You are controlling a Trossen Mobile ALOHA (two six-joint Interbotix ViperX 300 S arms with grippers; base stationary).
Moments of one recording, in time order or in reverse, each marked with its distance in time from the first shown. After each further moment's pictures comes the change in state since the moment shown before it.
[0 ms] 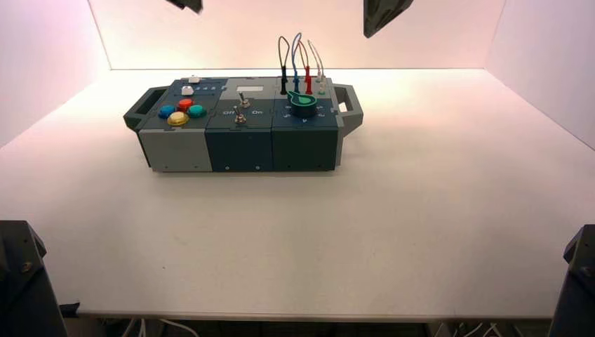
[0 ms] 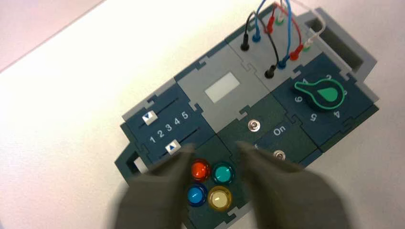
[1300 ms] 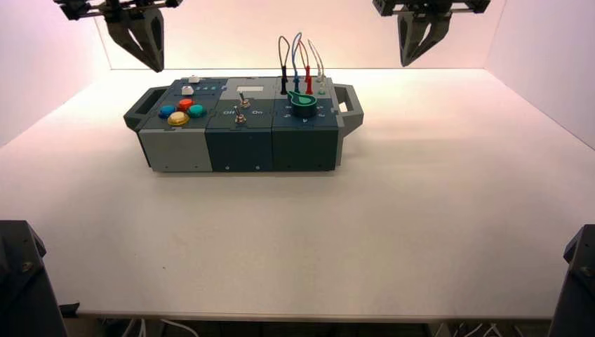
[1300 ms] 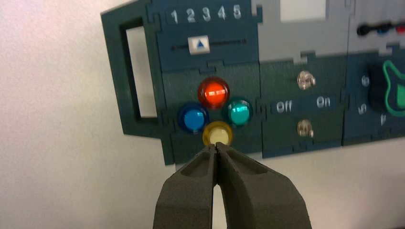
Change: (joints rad) left arm 0.117 0.209 -0.029 0.044 0.213 -0.518; right arm -0.006 -0.017 0.184 -0.299 -0.138 0.526
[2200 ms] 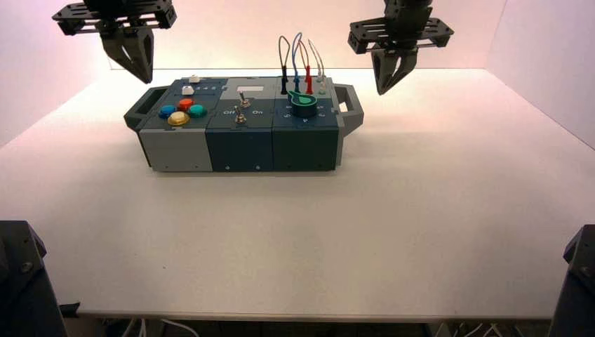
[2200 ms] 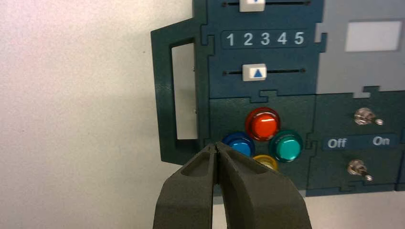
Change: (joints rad) left arm 0.087 0.104 -0.031 0.063 -0.044 0.002; right arm 0.037 0.184 -0.075 0.018 -0.043 -0.043
